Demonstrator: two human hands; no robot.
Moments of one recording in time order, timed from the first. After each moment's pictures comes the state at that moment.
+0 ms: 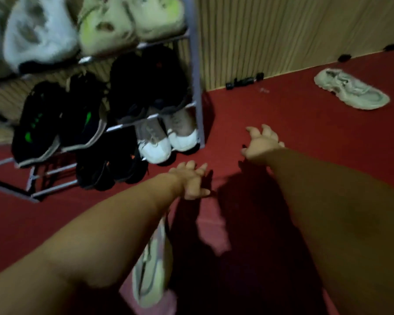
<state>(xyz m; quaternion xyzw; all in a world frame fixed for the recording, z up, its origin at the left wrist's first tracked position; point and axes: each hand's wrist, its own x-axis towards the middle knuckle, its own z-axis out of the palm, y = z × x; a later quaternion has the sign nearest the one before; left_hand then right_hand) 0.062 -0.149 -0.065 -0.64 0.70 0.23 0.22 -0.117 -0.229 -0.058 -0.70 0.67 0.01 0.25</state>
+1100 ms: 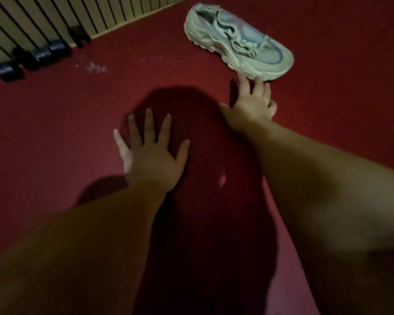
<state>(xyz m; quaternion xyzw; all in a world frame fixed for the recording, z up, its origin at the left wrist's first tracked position) -0.213 -0.440 -0.245 -0.67 0.74 0.09 0.03 -0.401 -0.493 -0.207 -0.52 0.83 -0.05 0.19</state>
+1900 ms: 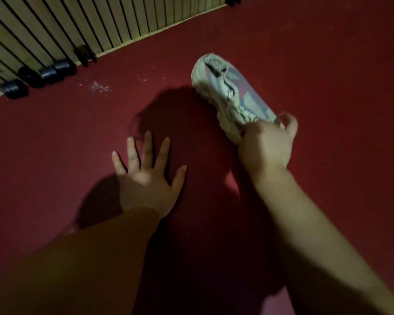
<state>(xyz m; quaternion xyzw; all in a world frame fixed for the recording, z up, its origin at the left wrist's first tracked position) -0.212 -0.439 -0.256 -0.67 0.74 0.02 0.01 -0.411 -0.477 -0.186 -0.61 0.79 0.05 -0.01</state>
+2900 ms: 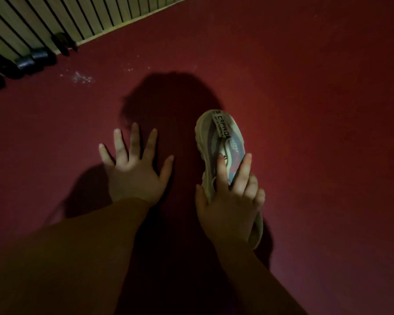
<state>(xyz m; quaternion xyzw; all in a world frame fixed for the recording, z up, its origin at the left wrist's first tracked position) -0.211 -0.438 -0.252 -0.68 0.73 0.06 0.01 -0.356 -0.355 -0.231 -0.53 0.85 -0.02 0.02</state>
